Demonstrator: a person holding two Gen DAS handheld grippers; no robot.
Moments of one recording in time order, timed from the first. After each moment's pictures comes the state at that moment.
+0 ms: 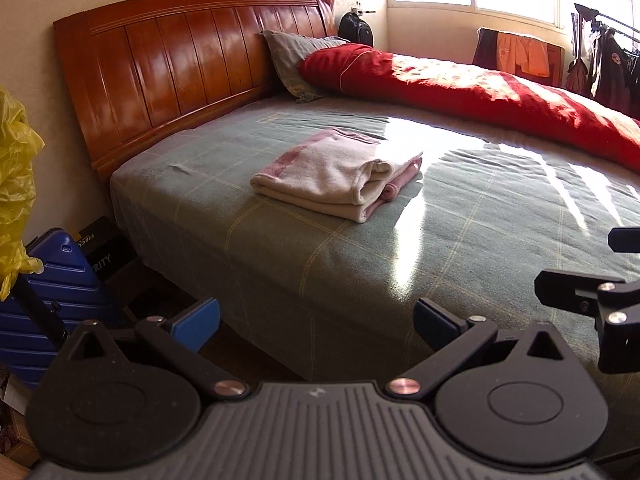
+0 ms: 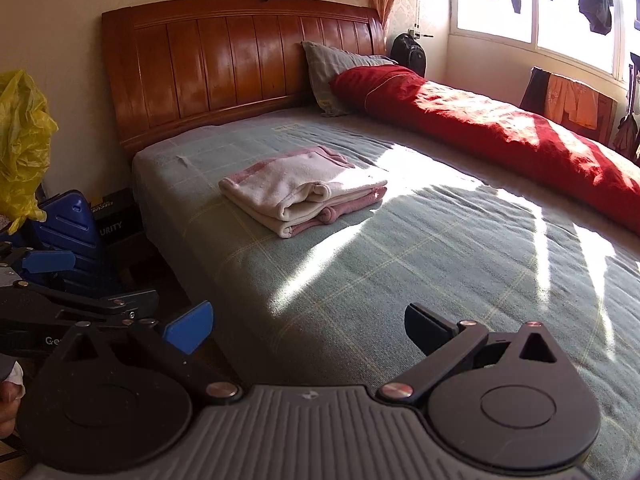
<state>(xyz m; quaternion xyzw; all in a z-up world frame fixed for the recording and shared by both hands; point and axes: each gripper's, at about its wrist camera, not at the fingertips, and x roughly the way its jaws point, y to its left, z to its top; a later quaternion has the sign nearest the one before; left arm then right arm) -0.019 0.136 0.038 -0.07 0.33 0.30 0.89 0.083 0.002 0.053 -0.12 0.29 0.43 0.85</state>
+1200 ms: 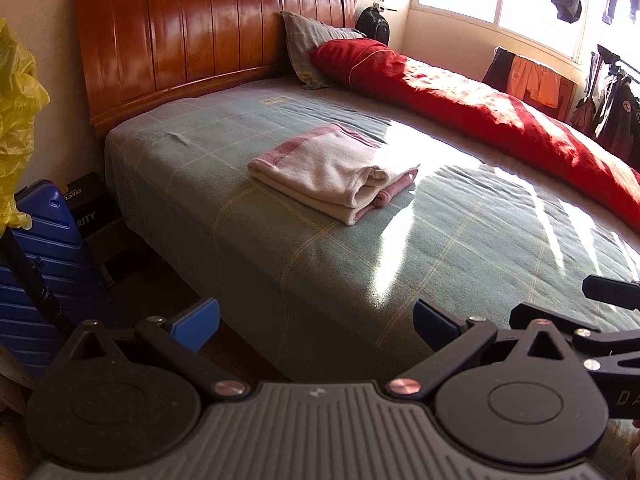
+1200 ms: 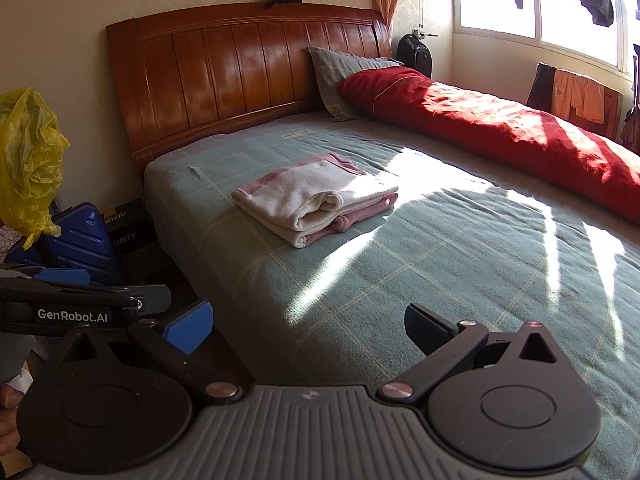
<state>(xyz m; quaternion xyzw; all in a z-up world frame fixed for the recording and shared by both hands) -0.027 0.148 0.056 -0.15 0.33 0.31 0.88 0.080 0.002 0.066 -0.10 0.30 0.44 0.84</state>
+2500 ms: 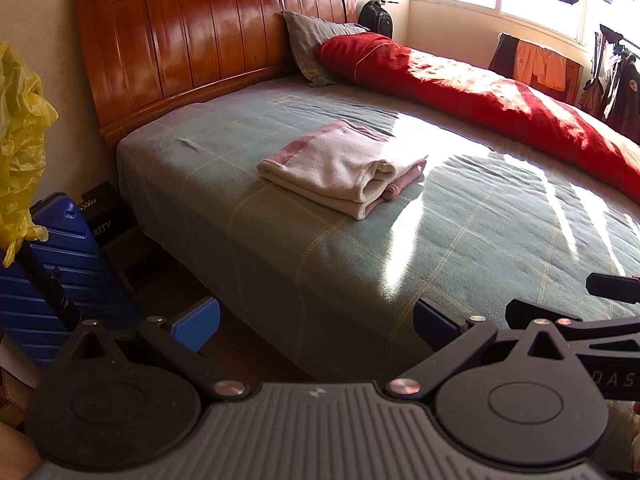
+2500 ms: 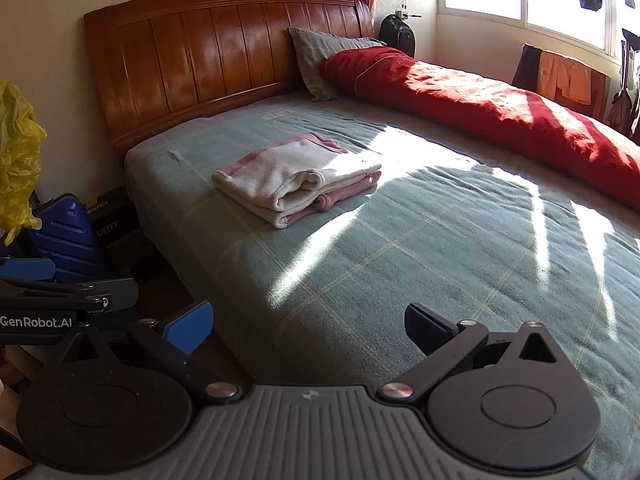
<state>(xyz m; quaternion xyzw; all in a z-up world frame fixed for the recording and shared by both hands) -0.025 0.136 0.060 -0.12 0.34 0.32 0.87 0.088 0.005 0.056 -0.11 0.32 0.41 0.84</state>
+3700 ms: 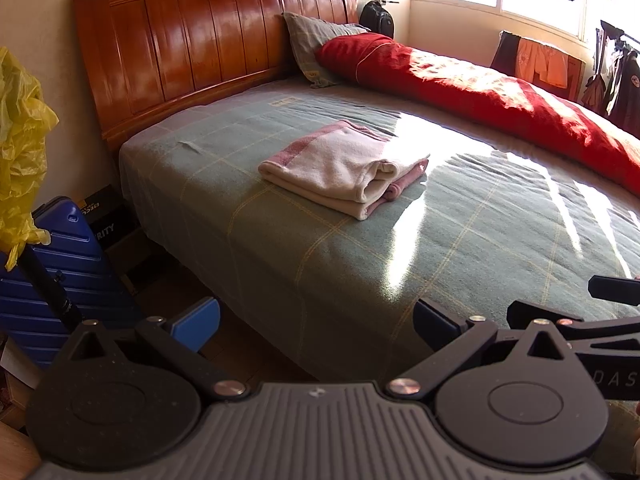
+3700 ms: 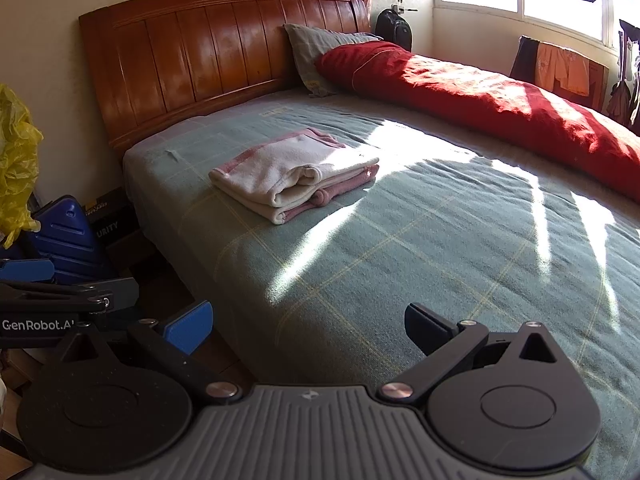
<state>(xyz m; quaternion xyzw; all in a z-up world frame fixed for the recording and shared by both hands) -0.020 0.133 0.059 -0.11 0.34 0.33 0.87 0.091 0.003 0.052 -0.11 0.33 0.41 0.84</state>
